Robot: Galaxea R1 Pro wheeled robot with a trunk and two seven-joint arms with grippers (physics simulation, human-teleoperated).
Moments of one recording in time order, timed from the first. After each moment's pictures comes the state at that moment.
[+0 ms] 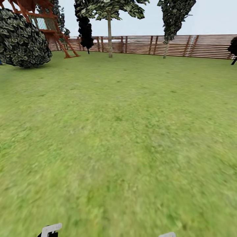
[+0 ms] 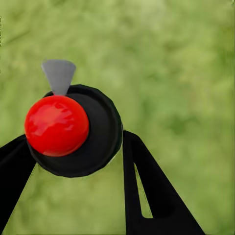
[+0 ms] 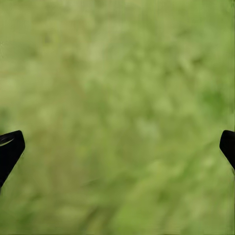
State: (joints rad) left arm -0.36 0.12 0.32 -0.13 -0.14 -0.42 0.07; right arm -0.33 0.03 0.31 -0.08 -0.08 -0.47 -0.13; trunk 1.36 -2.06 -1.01
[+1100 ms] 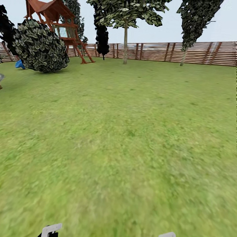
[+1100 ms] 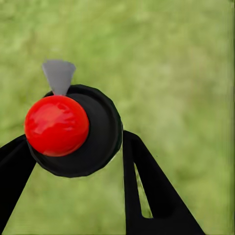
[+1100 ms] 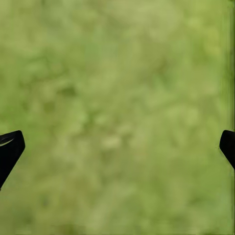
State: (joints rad) left arm -0.36 0.12 0.32 -0.13 -0.14 -0.42 0.07; right arm -0.33 0.03 0.31 -0.08 -0.08 -0.47 -0.13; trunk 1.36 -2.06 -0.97
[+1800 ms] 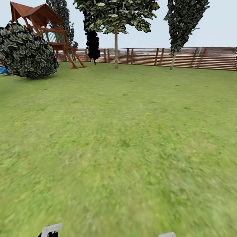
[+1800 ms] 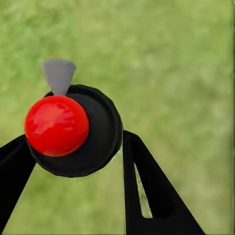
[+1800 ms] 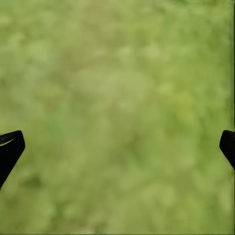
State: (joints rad) left arm -0.36 0.12 0.32 -0.13 -0.14 -0.42 0.07; right arm -0.33 0.03 0.31 -0.08 -0.08 -0.48 -0.13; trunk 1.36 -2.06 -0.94
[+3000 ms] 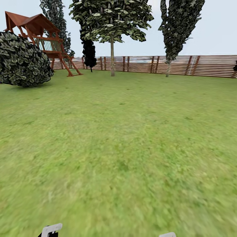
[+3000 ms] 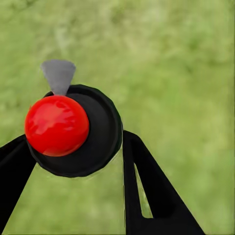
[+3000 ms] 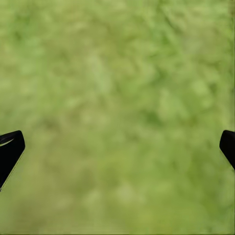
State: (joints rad) left arm -0.36 0.12 0.32 -0.13 -0.14 -0.42 0.07; right arm -0.33 0.03 0.31 -0.08 -0.08 -0.48 -0.13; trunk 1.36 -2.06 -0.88
